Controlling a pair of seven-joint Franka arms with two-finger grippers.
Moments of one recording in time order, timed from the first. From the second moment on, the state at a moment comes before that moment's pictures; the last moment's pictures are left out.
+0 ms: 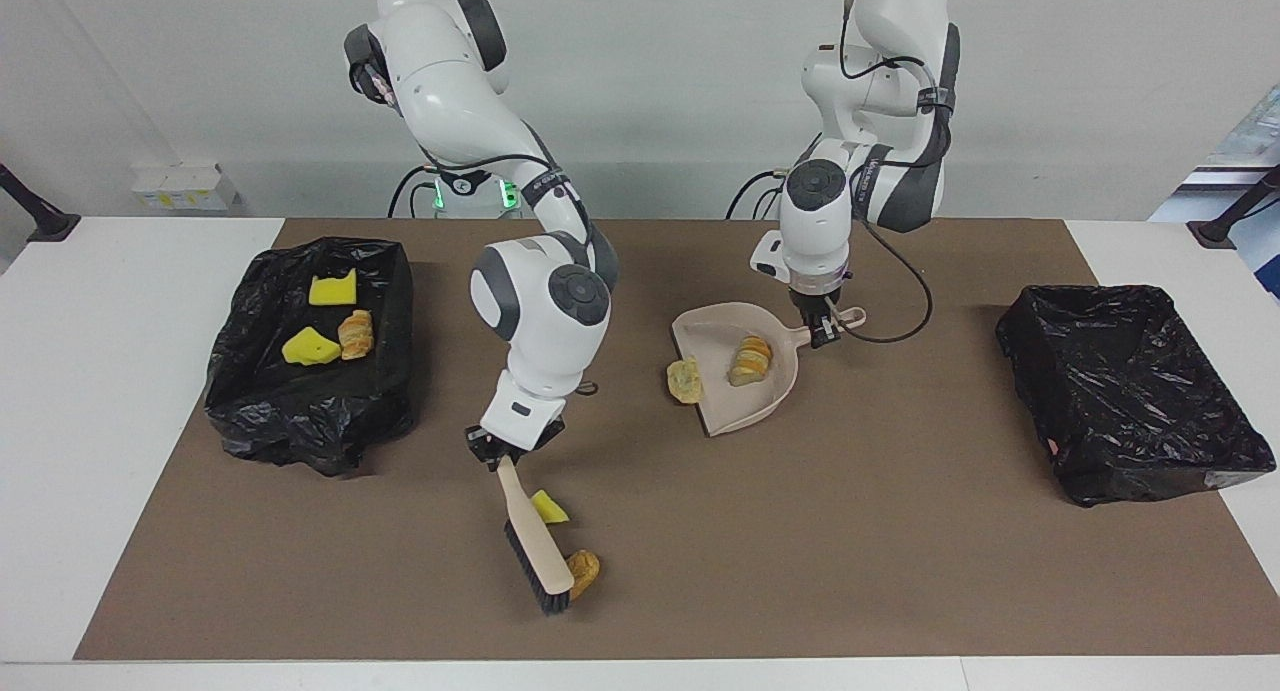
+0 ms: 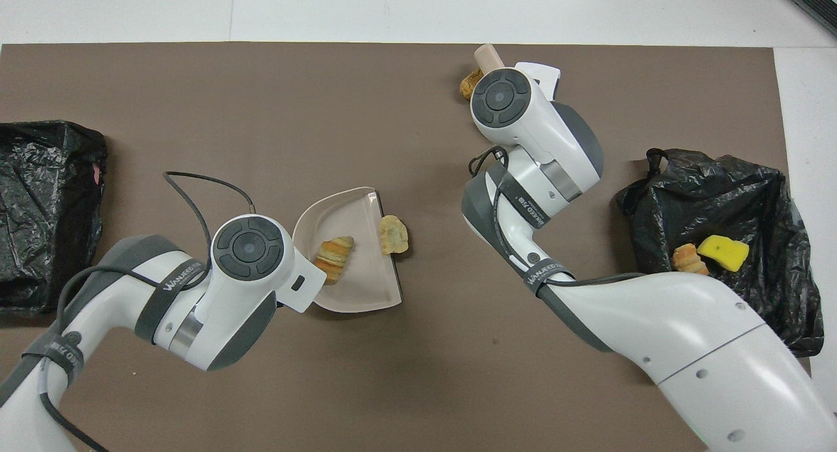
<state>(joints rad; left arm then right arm) -0.38 0.06 -0.09 -2.22 0.25 2.15 0.79 0.23 0.69 0.20 -1.32 -0.59 1.93 0.16</state>
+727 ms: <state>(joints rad) -0.38 0.06 -0.09 -2.22 0.25 2.15 0.79 0.27 0.68 0.41 -1.29 -0.46 1.55 0.15</state>
